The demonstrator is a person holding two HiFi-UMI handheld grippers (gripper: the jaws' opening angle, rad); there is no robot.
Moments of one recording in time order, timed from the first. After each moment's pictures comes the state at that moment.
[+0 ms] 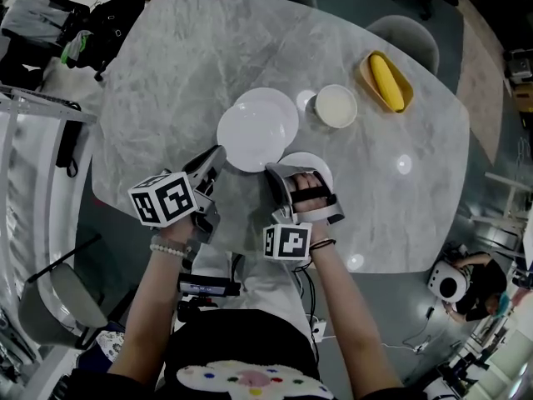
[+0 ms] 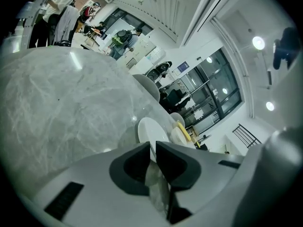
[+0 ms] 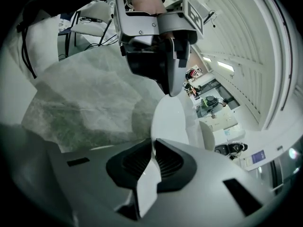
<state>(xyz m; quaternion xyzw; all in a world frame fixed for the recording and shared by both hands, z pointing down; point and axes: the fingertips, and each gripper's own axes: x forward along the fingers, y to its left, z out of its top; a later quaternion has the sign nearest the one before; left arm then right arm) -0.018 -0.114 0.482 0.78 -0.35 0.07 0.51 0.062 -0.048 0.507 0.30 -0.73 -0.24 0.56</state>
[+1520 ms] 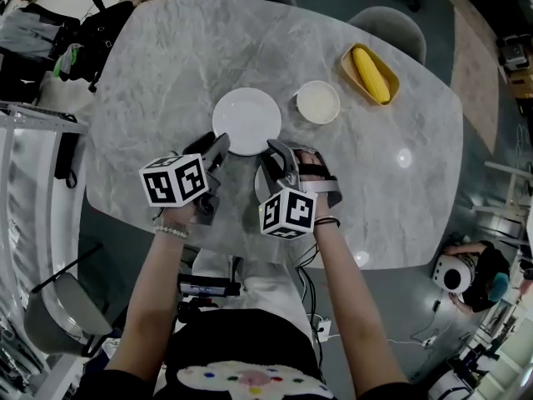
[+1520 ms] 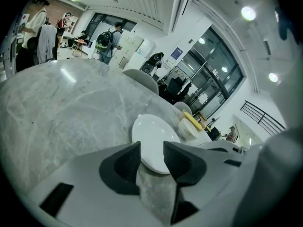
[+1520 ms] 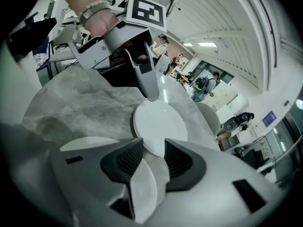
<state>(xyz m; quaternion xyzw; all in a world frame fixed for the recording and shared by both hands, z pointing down) 0.017 -0.143 0.504 0.80 -0.37 0.16 0.44 0.100 -0.087 0.513 0.37 -0.77 -0.10 0.51</state>
